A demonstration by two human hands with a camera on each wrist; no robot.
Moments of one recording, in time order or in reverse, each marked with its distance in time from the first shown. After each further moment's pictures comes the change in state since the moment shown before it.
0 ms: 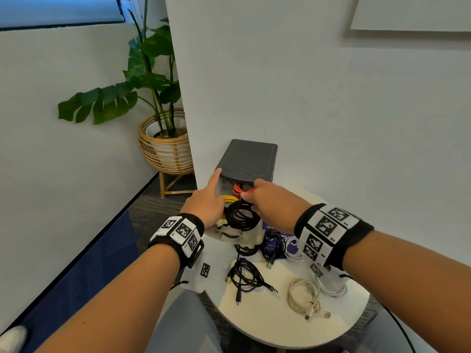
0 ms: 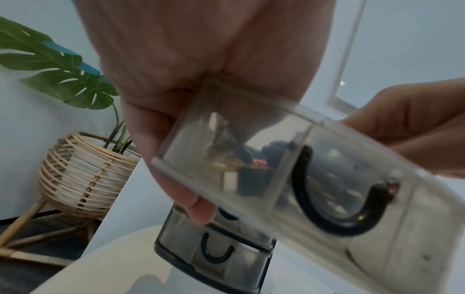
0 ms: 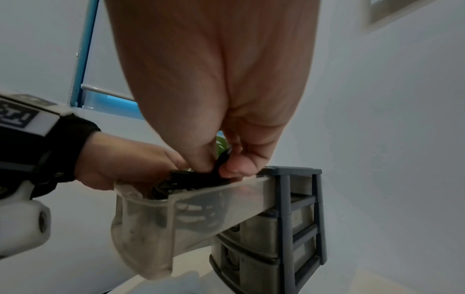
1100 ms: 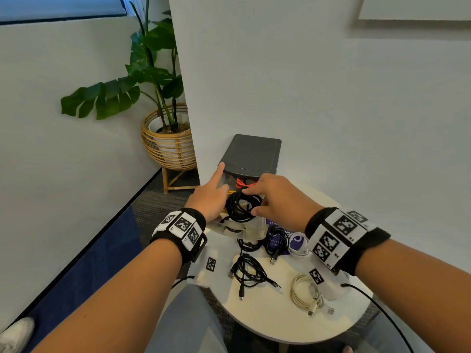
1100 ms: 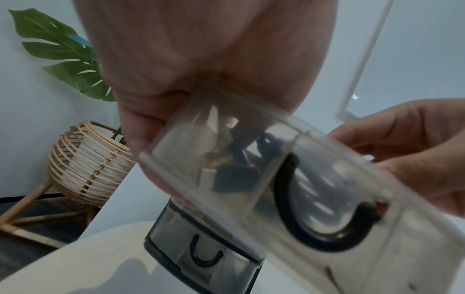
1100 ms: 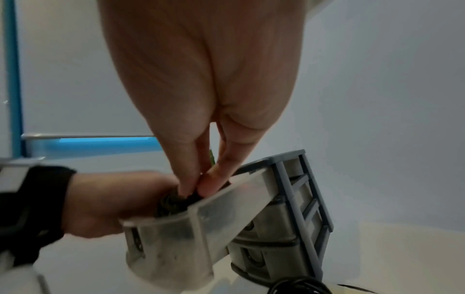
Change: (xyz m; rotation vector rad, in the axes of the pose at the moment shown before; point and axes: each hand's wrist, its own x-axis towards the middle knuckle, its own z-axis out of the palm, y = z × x) left_hand -0.007 0.010 -0.007 -0.134 -0.026 -0.029; right_hand -0.024 -0.005 -0.009 0.449 0.165 0.013
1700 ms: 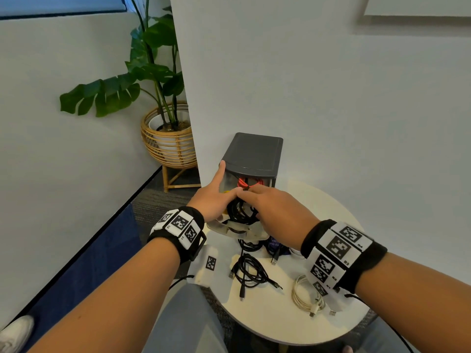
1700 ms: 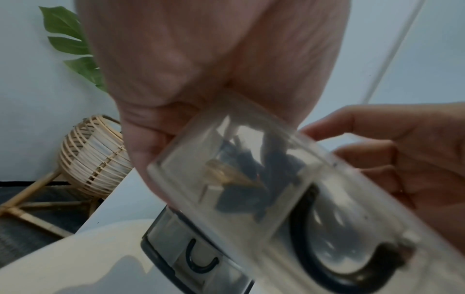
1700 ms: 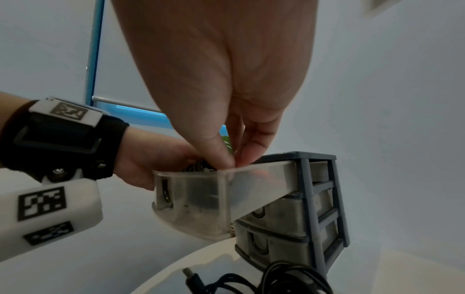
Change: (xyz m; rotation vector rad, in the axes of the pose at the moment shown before) left_hand 0.000 0.001 -0.001 -0.085 -0.106 0.044; right_hand -0.003 -0.003 0.024 -0.246 0.002 -0.132
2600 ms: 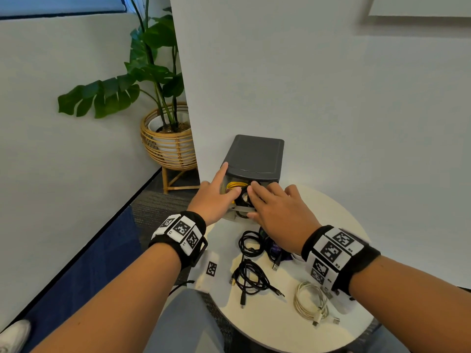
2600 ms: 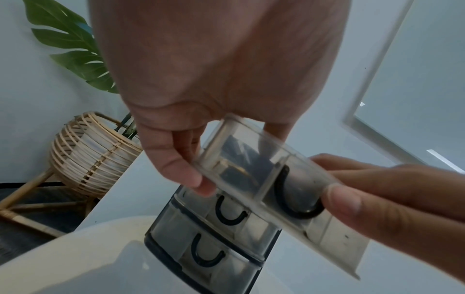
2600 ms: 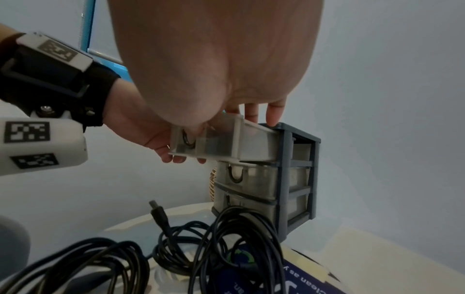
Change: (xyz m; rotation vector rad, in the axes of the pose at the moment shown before) left_hand 0.017 -0.010 0.004 0.007 0.129 0.033; right_hand 0.005 0.032 0.037 -0.439 0.116 0.014
